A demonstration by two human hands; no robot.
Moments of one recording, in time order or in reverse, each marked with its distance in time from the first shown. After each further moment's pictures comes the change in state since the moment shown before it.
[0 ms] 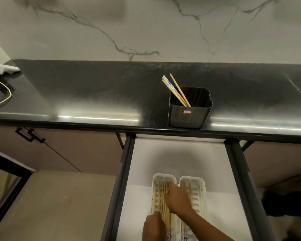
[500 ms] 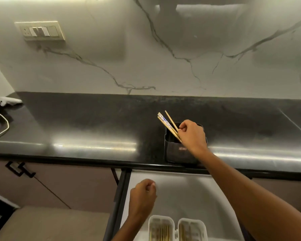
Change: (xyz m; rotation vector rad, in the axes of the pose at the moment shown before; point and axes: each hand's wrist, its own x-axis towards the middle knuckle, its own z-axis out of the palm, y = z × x) left_hand 0.039 0.106 -0.136 -0.487 0.341 0.434; right_hand 0.074 -0.105 -0.256 0.215 0.685 -0.344
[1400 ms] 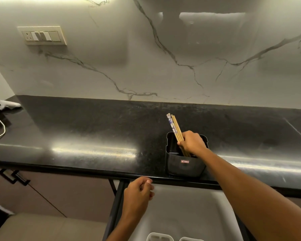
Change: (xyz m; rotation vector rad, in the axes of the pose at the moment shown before) left_hand 0.032 0.030 -0.017 -0.165 0.031 0.044; right_hand 0.069 0.030 0.028 -0.244 -0.344 0.004
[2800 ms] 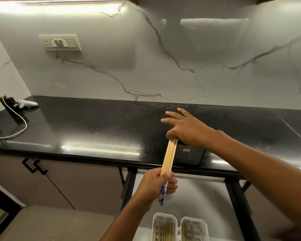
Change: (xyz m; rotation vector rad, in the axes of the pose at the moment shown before) left_hand -0.060 0.048 -0.017 -0.287 -0.412 -0.130; right_hand -0.117 -0.079 -0.070 -0.873 0.088 -0.874
